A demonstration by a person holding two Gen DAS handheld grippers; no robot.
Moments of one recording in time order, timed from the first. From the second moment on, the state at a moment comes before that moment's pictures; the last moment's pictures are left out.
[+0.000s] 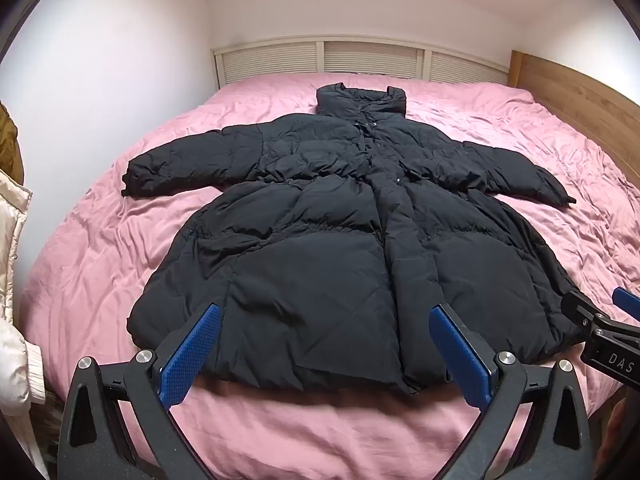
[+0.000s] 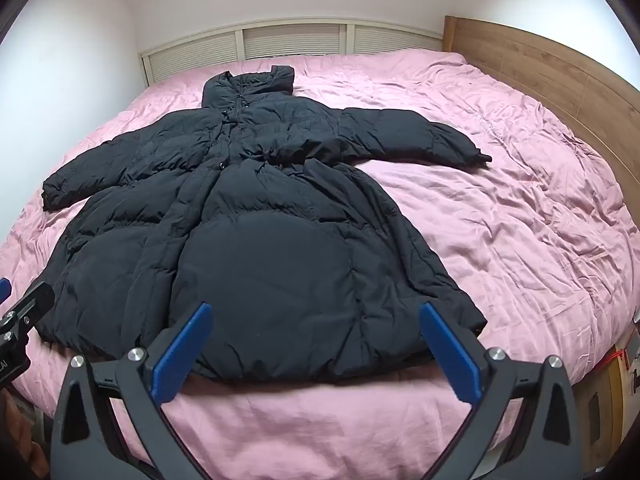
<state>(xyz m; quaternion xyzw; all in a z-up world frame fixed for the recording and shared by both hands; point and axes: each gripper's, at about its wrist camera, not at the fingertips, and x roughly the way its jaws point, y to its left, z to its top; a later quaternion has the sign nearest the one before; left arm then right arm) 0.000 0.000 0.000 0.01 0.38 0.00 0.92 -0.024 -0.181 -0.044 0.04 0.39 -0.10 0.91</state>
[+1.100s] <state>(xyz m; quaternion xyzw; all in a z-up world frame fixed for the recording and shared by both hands) -0.002 0.005 0.002 0.01 0.38 0.01 0.92 -0.027 -0.176 -0.047 0.04 0.39 -0.10 0.91</state>
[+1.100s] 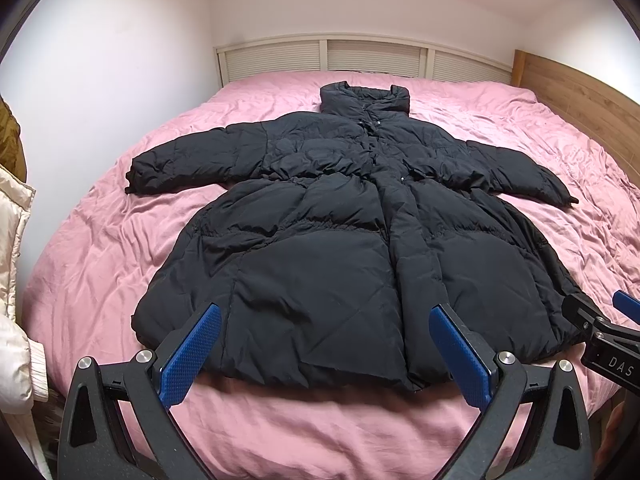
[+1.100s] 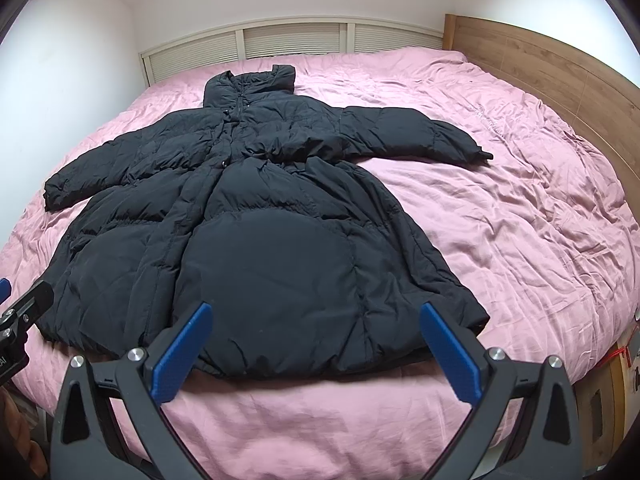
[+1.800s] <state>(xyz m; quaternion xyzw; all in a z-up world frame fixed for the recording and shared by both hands) -0.004 0.001 0.002 0.01 0.38 0.00 0.92 -0.029 -0.182 -0.045 0.04 0.39 -0.10 0.91</state>
